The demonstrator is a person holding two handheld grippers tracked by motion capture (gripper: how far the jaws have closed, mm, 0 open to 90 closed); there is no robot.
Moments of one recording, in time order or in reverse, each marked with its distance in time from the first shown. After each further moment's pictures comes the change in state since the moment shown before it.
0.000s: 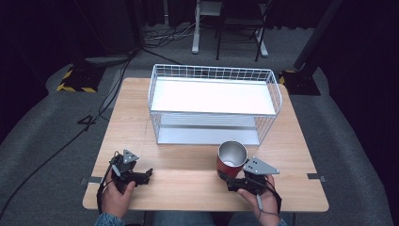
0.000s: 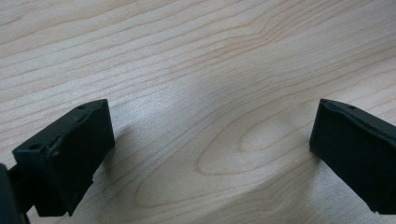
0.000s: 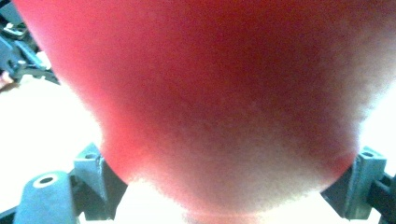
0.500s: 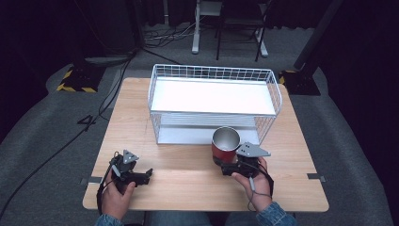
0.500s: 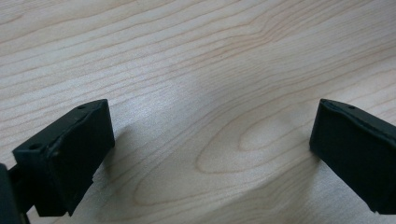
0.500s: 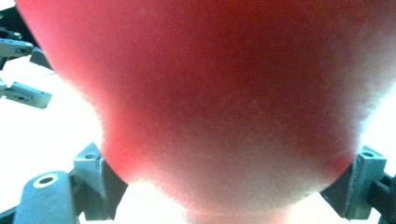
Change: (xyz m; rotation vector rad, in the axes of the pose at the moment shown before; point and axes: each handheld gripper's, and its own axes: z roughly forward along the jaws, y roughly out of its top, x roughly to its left) left arm -0.001 -0.001 -0.001 0.000 0.003 -0.001; right arm -0.020 0.022 0.037 0.016 0.003 -0.002
